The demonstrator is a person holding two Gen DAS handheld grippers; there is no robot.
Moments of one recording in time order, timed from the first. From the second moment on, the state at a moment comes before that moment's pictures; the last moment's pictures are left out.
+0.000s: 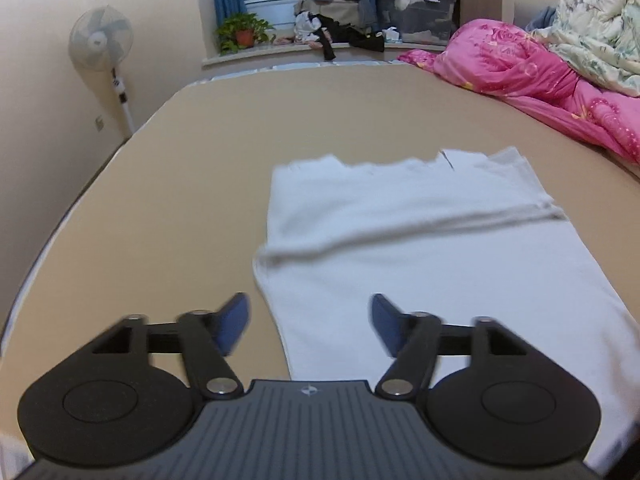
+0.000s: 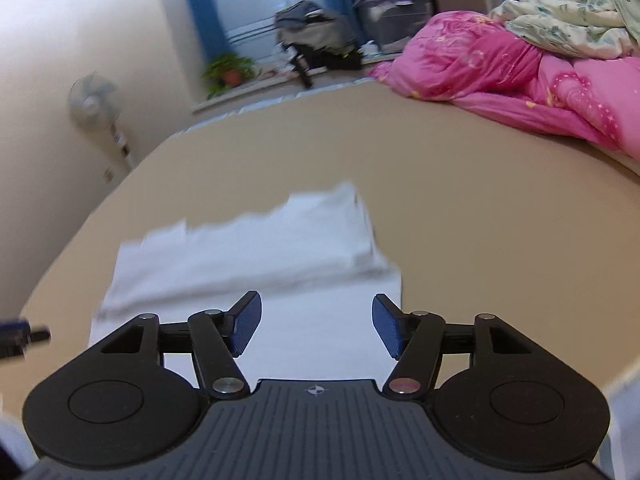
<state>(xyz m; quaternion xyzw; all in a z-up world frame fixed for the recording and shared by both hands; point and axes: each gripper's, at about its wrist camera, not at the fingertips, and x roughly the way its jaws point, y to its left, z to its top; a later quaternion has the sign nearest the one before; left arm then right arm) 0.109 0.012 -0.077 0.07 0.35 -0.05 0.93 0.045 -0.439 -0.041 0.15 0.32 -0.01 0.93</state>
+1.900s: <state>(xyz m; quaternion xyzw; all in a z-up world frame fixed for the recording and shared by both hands) 0.022 0.095 -0.154 -0.12 0.52 -0.01 0.85 -0.029 -0.485 -0.146 0.26 0.50 -0.13 0.82</state>
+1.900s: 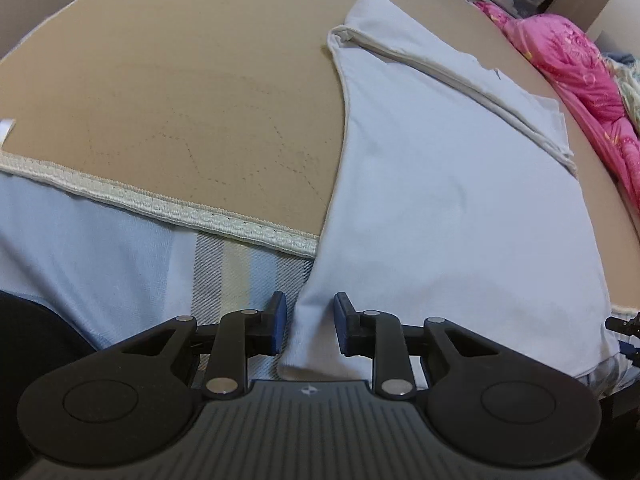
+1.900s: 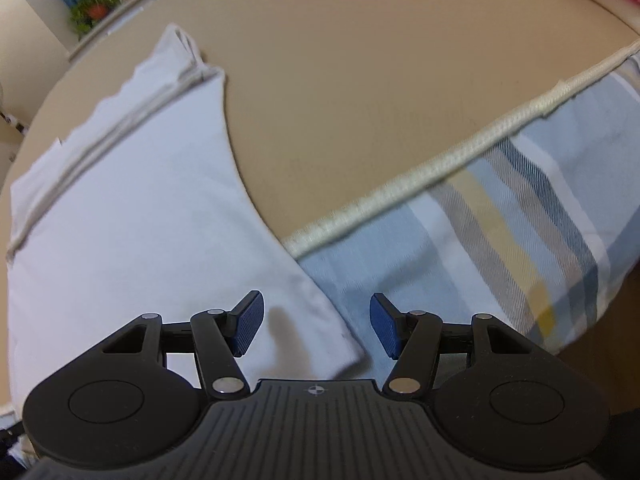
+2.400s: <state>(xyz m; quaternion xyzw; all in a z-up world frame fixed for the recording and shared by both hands) 0.014 0.079 -0.157 -0.08 0.52 -0.02 0.85 -0.035 -0.473 -0.143 0.24 0.51 -0.11 0.82</state>
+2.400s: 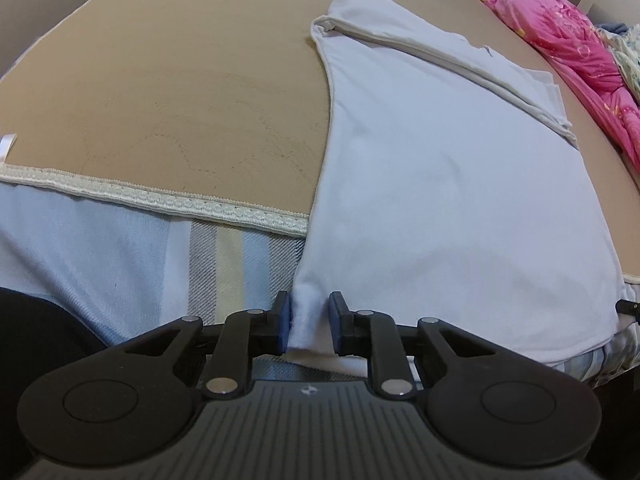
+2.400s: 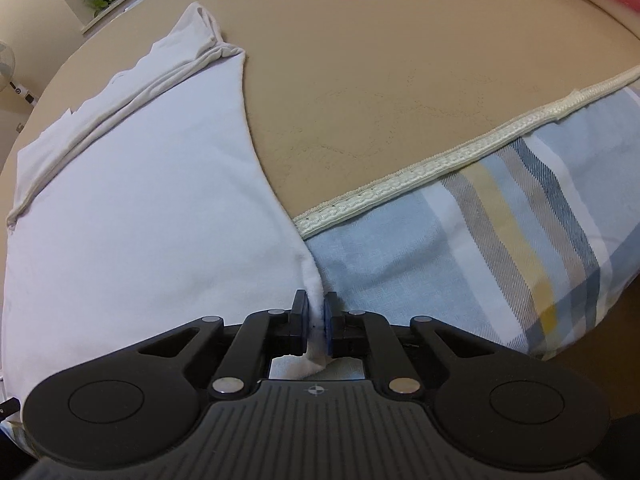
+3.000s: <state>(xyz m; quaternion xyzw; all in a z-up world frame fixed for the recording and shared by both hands) 0.015 0.085 -0.164 -0.14 0.53 -0.02 0.84 -0.037 -0.478 -0.149 0.26 0.51 -0.11 0.81</state>
